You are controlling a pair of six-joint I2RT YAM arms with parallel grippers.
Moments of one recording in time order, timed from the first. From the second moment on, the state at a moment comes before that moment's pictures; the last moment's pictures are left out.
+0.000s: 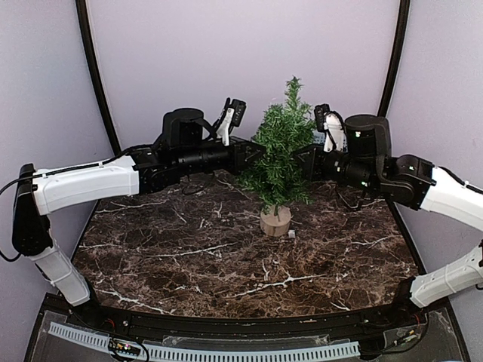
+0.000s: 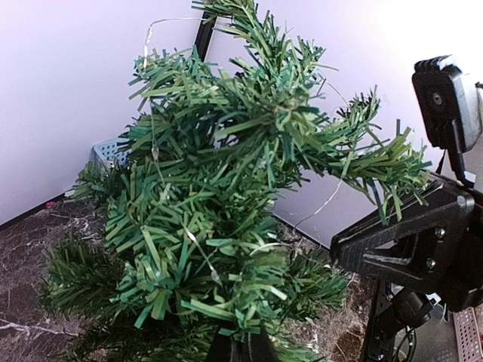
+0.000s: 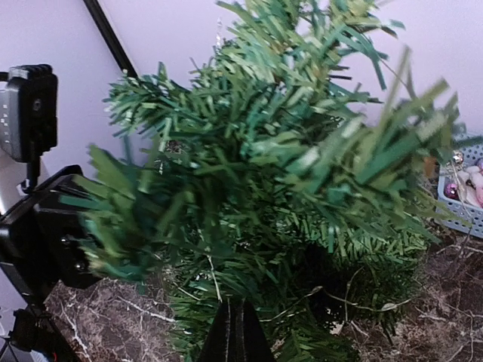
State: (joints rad) left arm -0.89 1.63 1.39 0.08 0.17 -0.29; right arm 0.95 1.18 1.18 -0.31 0.29 0.42
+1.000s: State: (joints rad) left arm -0.89 1.61 1.37 0.07 0.17 -0.26; right arm 0.84 1.17 0.98 -0.02 0.27 0.57
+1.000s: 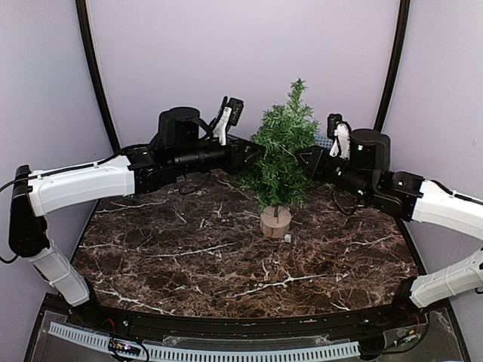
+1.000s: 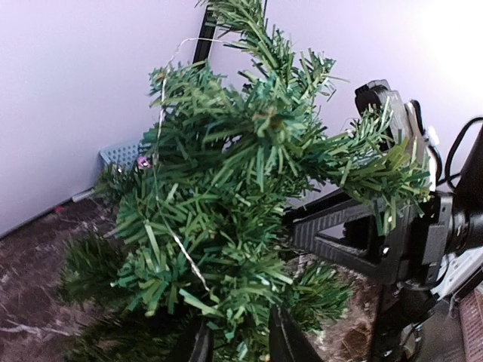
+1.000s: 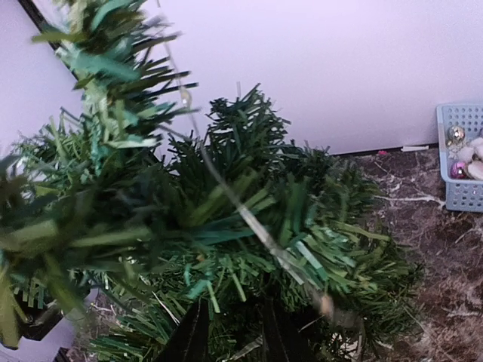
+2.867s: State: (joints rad) left arm -0.14 1.13 0.97 -0.28 0.26 -0.11; right arm 0.12 1.83 1.65 -0.53 0.16 0.38
